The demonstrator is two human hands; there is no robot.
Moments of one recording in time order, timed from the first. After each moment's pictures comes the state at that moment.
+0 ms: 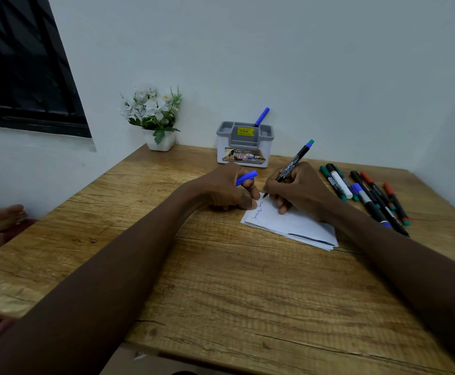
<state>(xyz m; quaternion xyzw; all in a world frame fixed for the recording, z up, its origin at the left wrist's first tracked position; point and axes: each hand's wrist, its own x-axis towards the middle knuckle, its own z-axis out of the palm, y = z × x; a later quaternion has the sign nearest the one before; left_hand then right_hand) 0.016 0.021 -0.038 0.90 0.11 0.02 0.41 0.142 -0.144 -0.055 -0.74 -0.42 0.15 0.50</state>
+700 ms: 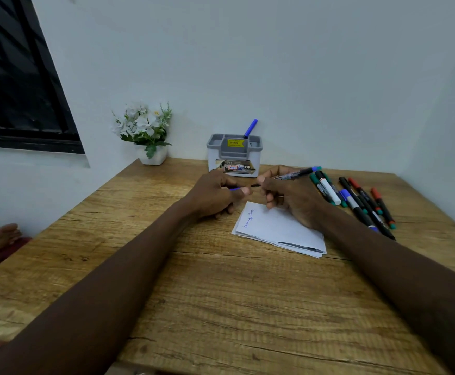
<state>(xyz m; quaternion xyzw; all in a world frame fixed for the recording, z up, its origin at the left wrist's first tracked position) 0.015 0.015 -0.049 0.86 0.14 0.16 0.46 0.142 -0.146 -0.050 -0.61 -0.36 0.24 0.67</state>
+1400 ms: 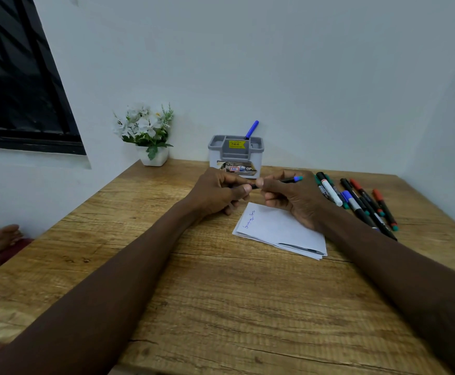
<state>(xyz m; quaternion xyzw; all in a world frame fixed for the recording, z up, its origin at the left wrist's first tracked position) 0.021 0.023 -0.056 0.82 0.09 0.20 0.53 0.149 -0.148 -0.053 -0.61 -0.33 0.24 0.68</state>
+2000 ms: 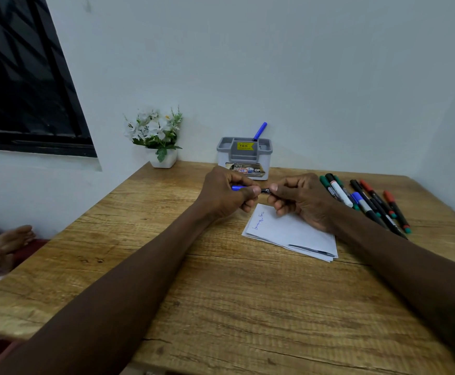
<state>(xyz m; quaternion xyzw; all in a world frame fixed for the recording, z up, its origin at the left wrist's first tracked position) 0.017 0.014 -0.055 0.79 0.09 0.28 0.53 0.156 -0.146 -0.058 -0.61 -0.39 0.27 0.63</state>
